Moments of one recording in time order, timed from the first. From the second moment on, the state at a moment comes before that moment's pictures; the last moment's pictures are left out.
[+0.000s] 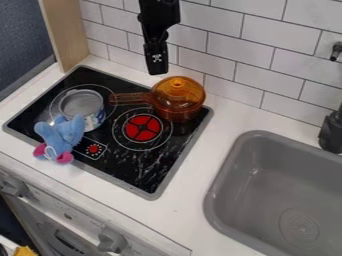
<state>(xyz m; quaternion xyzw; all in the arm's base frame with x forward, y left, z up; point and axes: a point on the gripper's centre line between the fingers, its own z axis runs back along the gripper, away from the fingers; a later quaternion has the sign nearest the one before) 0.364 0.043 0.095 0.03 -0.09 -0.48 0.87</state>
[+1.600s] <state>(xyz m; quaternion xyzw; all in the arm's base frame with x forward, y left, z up) 0.210 0.124 0.058 0.08 0.02 -0.28 0.96</state>
